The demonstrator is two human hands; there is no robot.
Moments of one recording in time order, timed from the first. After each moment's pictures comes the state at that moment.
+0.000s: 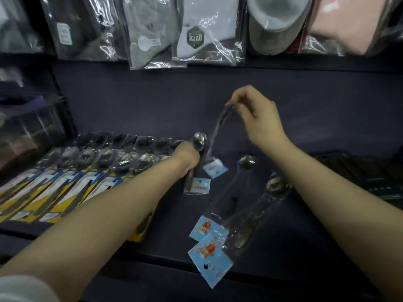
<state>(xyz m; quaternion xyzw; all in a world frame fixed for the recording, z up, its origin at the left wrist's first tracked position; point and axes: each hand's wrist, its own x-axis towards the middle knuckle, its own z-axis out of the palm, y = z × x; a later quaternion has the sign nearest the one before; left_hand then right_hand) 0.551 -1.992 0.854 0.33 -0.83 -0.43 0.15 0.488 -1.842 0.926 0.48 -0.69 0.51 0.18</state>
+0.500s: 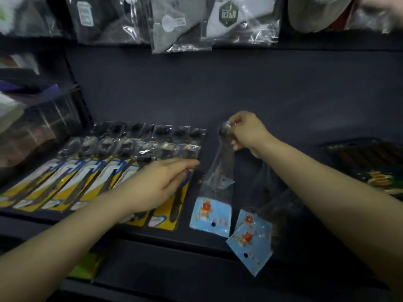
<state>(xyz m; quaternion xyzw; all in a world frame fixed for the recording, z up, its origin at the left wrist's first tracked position) 0.707 -2.020 0.864 -0.02 -0.98 -0.14 0.12 0.503 -1.907 0.885 0.26 -0.82 0.50 -0.10</state>
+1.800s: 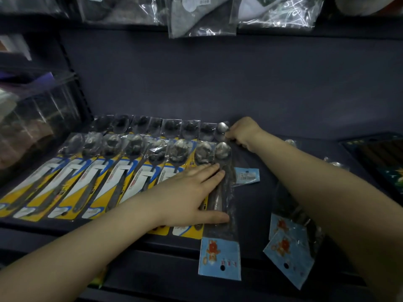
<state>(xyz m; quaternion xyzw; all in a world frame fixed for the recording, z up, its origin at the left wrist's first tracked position) 0.698 -2.024 0.846 -0.05 -0.99 -0.06 -0.07 0.482 -1.966 0.853 0.17 -0.89 0.41 -0.14</state>
